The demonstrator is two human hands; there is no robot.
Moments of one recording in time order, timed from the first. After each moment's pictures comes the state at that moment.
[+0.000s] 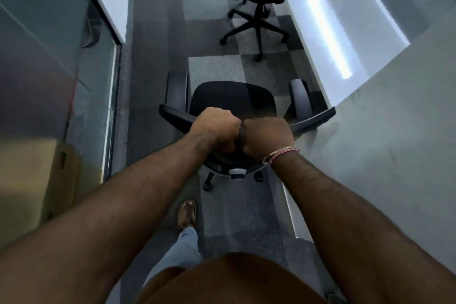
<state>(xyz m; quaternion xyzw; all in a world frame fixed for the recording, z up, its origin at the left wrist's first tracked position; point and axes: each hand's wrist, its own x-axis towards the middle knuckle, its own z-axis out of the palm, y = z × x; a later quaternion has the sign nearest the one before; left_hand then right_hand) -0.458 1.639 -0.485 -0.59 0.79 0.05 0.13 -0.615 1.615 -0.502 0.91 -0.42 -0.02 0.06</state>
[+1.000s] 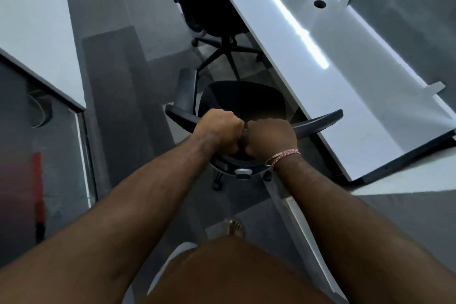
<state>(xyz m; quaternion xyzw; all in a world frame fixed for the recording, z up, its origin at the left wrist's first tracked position) -0.378 1.216 -0.493 -0.48 0.87 0.03 0.13 -0.534 1.239 -0.509 0.83 -0.56 -0.02 0.05</state>
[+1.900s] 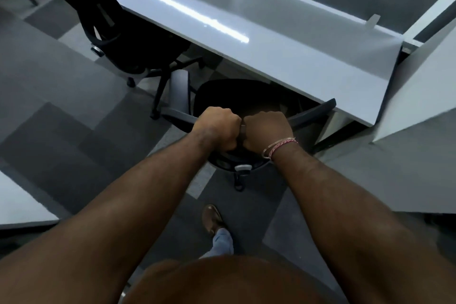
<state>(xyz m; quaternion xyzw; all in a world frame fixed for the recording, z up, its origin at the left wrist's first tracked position) -0.259 1.043 -0.481 -0.22 0.97 -0.01 0.14 -0.375 1.134 -0.497 0.63 -0.77 -0.08 0.03</state>
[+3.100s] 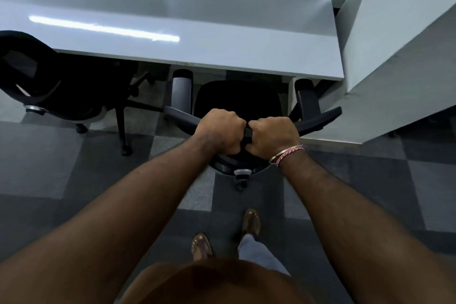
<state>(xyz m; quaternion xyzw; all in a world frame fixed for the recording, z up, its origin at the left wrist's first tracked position) -0.236 0.956 -0.497 0.04 0.99 -0.03 0.11 -0.302 1.104 -0.512 0.46 -0.88 -0.05 0.06</state>
